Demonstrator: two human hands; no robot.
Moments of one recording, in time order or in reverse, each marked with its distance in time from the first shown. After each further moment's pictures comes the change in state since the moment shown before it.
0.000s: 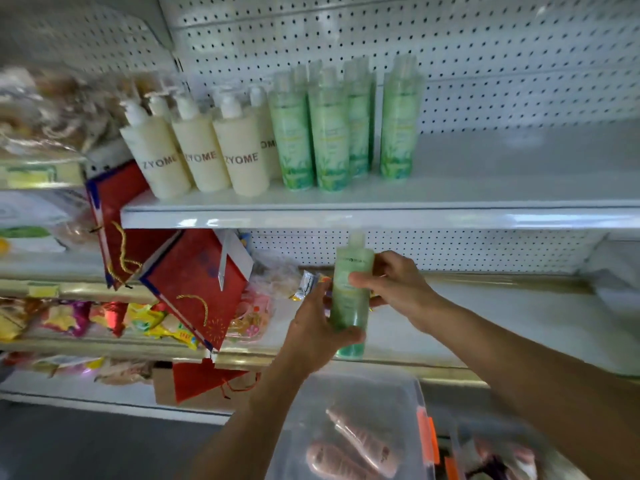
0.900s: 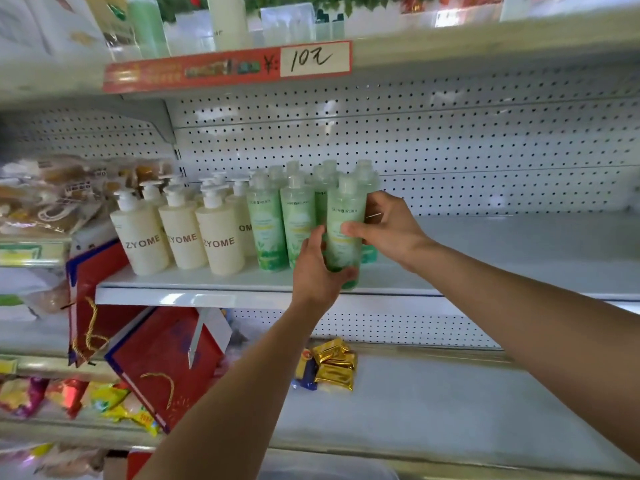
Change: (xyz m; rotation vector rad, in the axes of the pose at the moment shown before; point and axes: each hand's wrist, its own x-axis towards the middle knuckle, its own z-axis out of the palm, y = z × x) left_hand 0.127 0.148 -0.008 -0.138 0.288 0.330; right_hand 0.068 -0.159 -0.080 -0.210 0.151 -0.456
